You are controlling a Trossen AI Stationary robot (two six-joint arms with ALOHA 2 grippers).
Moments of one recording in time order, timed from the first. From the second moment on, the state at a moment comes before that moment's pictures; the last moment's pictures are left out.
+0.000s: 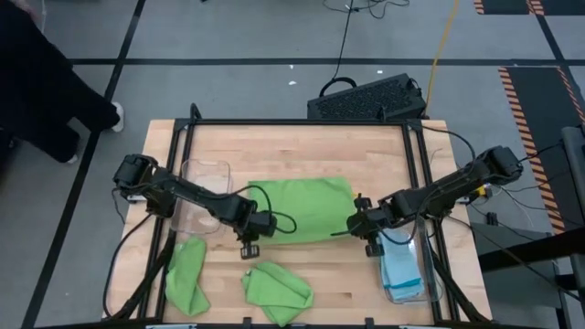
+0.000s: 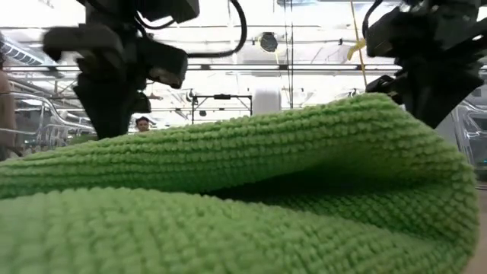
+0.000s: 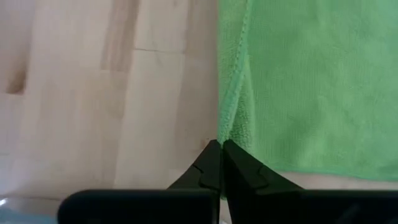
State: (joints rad) left arm -0.26 1.71 1.09 -0.78 0.09 -0.45; right arm 0.34 1.32 0.74 -0.60 0.00 0.22
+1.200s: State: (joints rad) left arm -0.03 1.71 1.13 -0.88 0.04 -0.06; right arm 0.03 1.32 0.74 -0.67 0.09 -0.08
